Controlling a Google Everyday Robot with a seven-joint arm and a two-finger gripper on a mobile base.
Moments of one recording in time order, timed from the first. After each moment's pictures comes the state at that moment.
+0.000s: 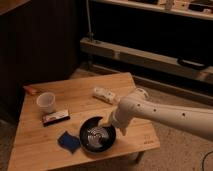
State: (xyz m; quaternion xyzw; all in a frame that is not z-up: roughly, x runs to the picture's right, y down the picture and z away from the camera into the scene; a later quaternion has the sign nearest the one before) arm 0.030 0.198 0.739 -0.15 -0.32 -0.54 0.77
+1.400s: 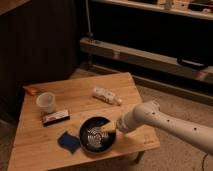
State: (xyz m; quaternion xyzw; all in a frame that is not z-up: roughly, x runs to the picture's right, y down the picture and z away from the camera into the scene) arm 0.038 0.220 0.768 -0.01 -0.39 -0.61 0.69
